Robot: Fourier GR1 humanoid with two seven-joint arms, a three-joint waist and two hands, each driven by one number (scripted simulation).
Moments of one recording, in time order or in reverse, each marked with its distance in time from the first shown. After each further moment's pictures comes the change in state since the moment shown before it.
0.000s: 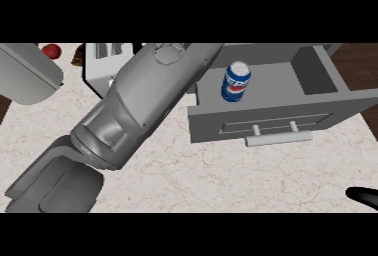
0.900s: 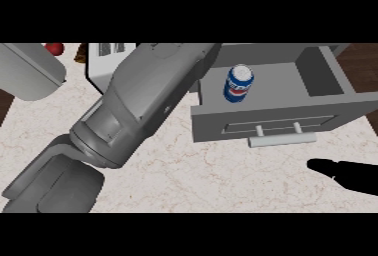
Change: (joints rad) left arm -0.023 0.000 0.013 0.041 0.142 0.040 -0.098; right arm -0.125 -0.133 0.188 0.094 0.400 0.038 -0.151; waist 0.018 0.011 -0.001
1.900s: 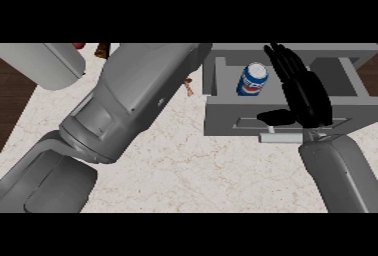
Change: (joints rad) left arm -0.027 0.027 0.016 0.027 -0.001 -0.042 -0.003; right arm -0.295 0.028 0.265 0.714 0.584 -0.246 -0.207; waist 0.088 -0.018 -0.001
